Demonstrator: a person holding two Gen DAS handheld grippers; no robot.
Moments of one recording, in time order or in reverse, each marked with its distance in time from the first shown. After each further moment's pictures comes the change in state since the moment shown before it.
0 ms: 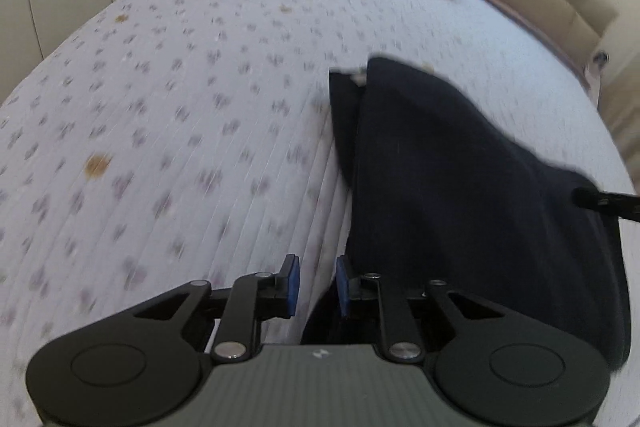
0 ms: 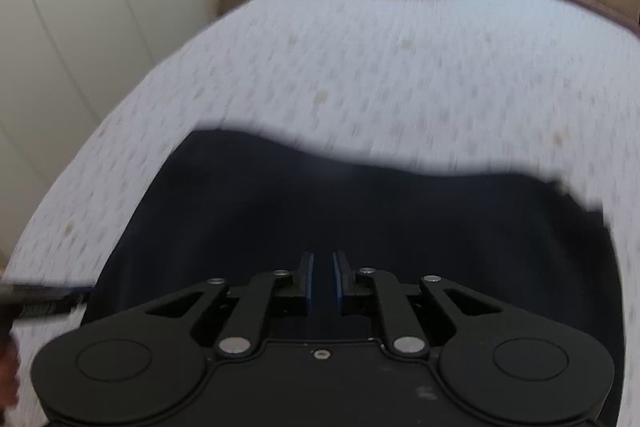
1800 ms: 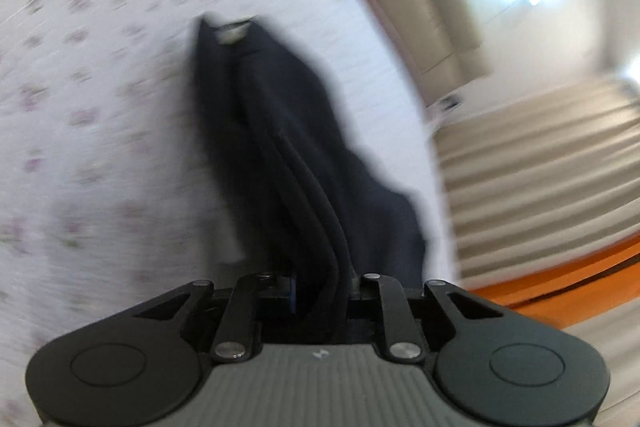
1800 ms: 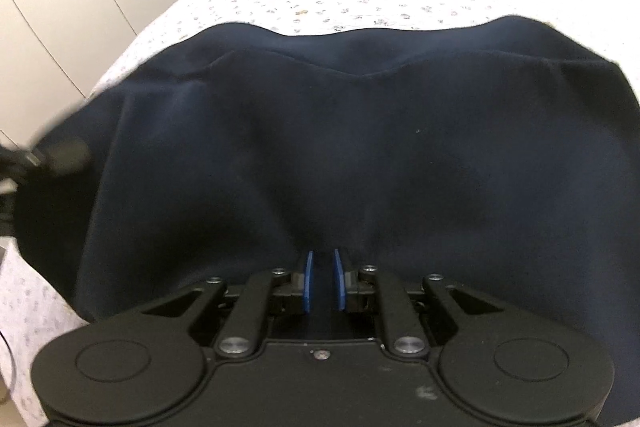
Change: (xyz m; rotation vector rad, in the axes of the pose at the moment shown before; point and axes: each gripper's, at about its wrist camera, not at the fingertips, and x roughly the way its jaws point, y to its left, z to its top) left arm 0.032 0.000 0.015 -0.251 0.057 -0.704; right arm 0.025 -0.032 -0.074 0.145 0.062 0.072
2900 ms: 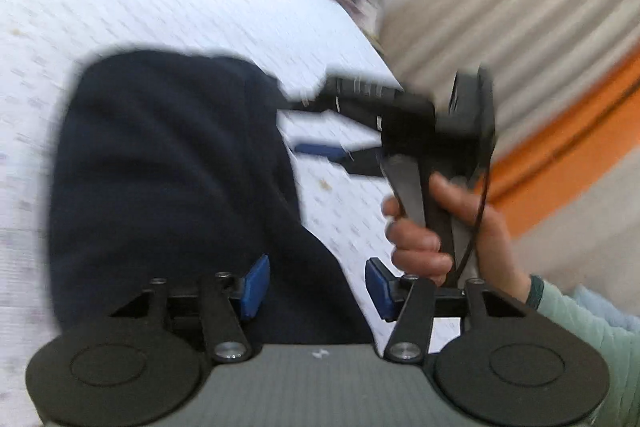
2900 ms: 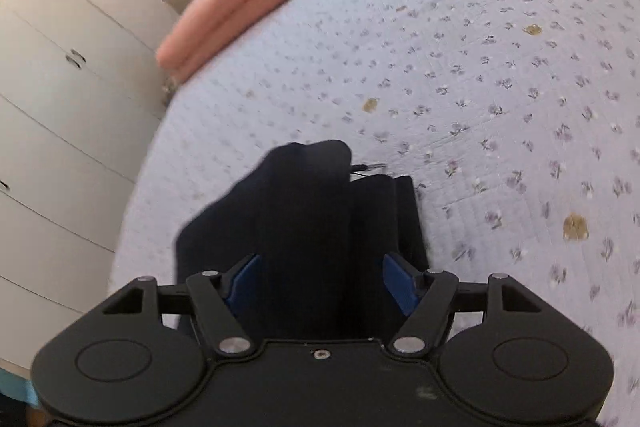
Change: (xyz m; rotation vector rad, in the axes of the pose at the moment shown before) left arm 0.220 -0.261 -0.104 0.440 0.141 0.145; right arm -0.097 -0.272 0.086 0.391 -0.108 0.173
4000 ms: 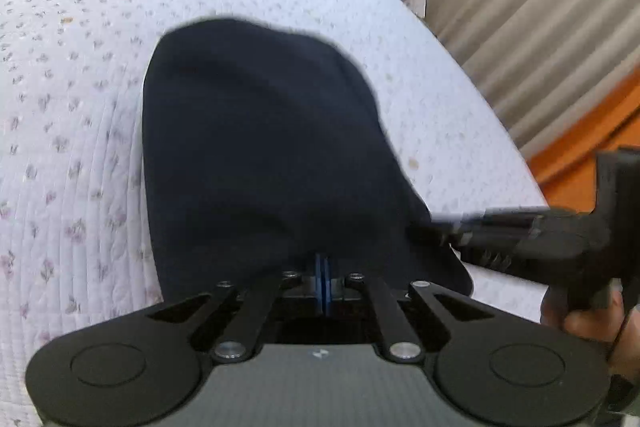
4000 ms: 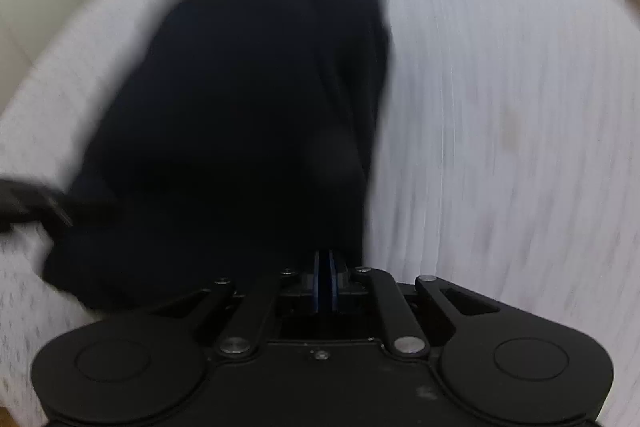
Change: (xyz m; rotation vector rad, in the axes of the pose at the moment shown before) left arm 0.049 0.049 -0.032 0.035 0.082 0.128; right arm -0.004 0.009 -0.142 -0.359 0.222 -0.342
